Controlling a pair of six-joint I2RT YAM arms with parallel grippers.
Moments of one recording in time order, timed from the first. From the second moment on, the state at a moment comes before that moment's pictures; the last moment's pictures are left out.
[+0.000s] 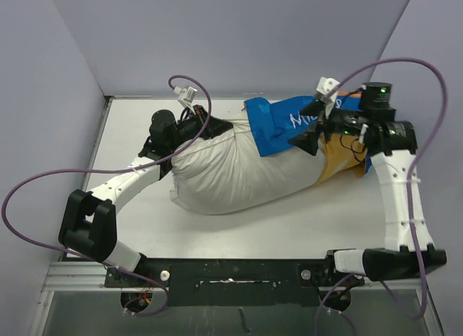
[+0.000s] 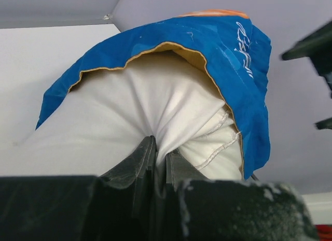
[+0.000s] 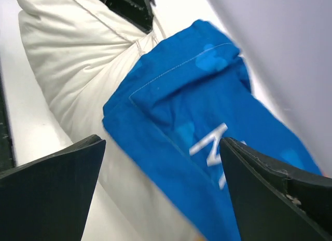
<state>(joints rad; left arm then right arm) -0.44 1.50 1.04 0.52 0.57 -0.74 0.09 1.36 1.65 -0.93 -0.97 -0.65</state>
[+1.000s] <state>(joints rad) -0.40 1.51 1.01 0.59 0.62 -0.81 -0.11 1.16 1.34 -0.79 -0.55 -0.54</state>
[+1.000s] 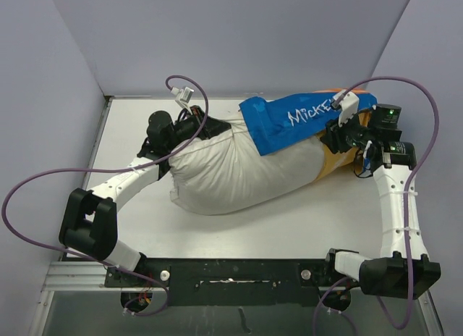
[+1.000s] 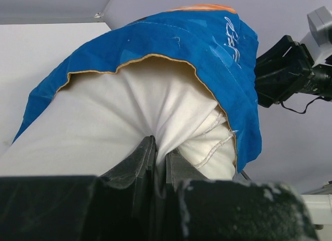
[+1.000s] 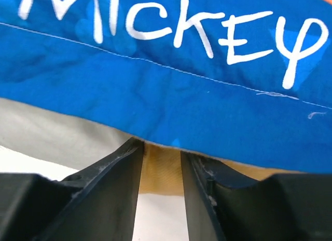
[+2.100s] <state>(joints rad) -0.35 1.63 1.06 0.60 0.62 -0.79 0.13 1.66 1.58 -0.71 -0.86 -0.31</state>
